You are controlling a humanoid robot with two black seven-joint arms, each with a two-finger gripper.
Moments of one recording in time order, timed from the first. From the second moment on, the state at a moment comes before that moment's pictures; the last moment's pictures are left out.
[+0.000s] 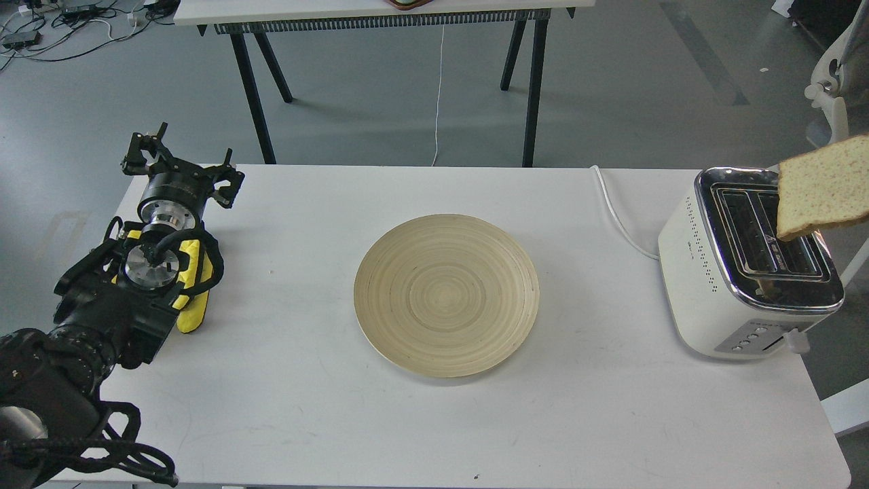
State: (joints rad) left arm -0.82 0.15 -0.67 -0.17 -0.56 -0.49 -0.21; right arm 0.64 -1.31 0.14 1.39 -0.76 -0.49 0.49
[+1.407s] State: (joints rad) left arm -0.82 0.15 -0.67 -0.17 -0.56 -0.49 -0.21; right arm 0.63 -1.12 0.15 1.35 -0.76 -0.49 0.49
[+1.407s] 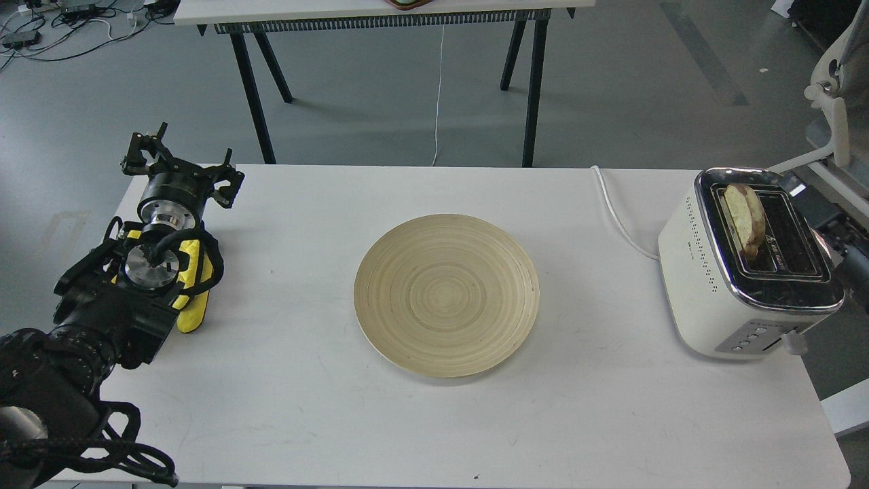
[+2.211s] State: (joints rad) left arm -0.82 0.15 -0.67 -0.17 -0.56 -0.49 -0.21; right arm 0.65 -0.45 0.62 1.09 -0.40 -0.33 0.49
